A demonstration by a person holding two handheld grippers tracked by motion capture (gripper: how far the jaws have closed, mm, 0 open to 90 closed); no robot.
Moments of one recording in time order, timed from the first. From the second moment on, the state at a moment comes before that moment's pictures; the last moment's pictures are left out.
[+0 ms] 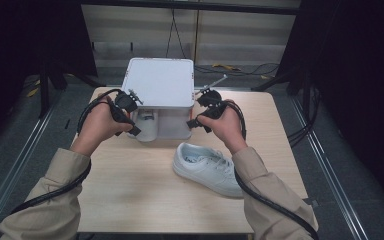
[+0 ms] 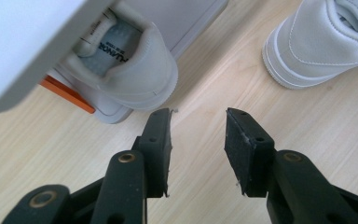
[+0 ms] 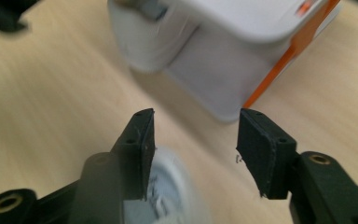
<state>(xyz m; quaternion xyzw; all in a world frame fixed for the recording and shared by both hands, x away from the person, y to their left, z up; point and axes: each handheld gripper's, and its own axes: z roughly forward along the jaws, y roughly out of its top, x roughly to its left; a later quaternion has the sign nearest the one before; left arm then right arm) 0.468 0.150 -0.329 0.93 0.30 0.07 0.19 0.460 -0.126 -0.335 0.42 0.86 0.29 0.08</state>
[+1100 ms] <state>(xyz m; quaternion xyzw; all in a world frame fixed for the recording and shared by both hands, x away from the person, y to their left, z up) 0.546 0.136 -0.311 0.88 0.40 0.07 0.24 0.404 -0.117 -0.378 0.35 0.91 0.23 0.02</state>
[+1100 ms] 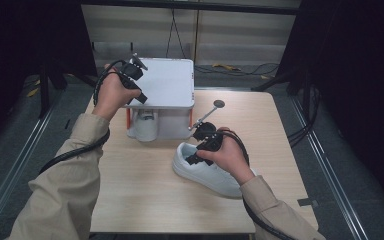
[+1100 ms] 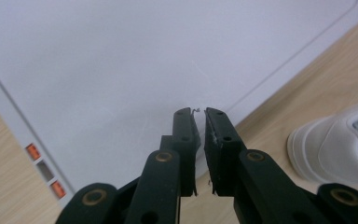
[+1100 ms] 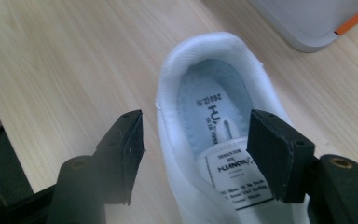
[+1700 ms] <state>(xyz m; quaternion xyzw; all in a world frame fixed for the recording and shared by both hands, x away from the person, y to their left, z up) 0.543 0.129 -0.318 0.88 0.39 0.11 0.24 0.406 -0.087 -0.392 0.33 0.93 0.18 0.00</state>
